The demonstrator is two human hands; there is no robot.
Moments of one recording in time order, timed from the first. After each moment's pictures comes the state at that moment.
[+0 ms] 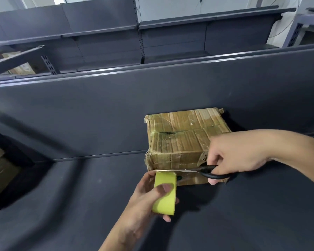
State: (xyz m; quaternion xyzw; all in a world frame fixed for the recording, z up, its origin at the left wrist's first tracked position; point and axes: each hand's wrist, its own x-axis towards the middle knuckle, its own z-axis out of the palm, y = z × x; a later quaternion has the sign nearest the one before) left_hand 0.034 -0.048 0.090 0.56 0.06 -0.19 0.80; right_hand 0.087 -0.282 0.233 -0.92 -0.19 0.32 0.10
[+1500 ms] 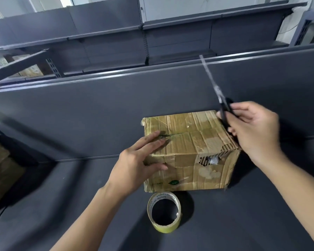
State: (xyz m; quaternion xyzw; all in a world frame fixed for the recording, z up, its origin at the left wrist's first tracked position) left_hand 0.108 -0.027 0.124 0.88 -0.27 0.20 0.34; right_hand 0.118 -0.321 0.173 -0.73 -0.01 -0.27 0.63
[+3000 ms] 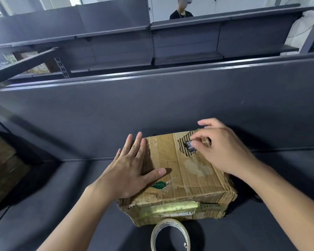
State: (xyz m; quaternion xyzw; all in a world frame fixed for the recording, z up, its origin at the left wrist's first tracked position) left_hand 0.109 0.000 0.148 0.98 -0.11 -0.12 0.06; right_hand 0.136 -0.266 0.163 -0.93 -0.13 -0.12 0.31
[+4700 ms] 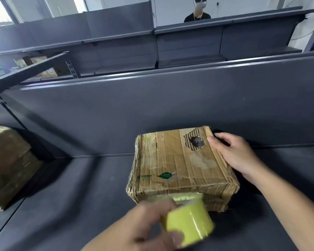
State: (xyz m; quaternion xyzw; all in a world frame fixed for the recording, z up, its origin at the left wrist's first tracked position) left_hand -0.036 -0.008 0.165 0.77 -0.22 -0.06 0.60; right_hand 0.135 -0.290 0.111 -0.85 0.03 -0.05 0.53
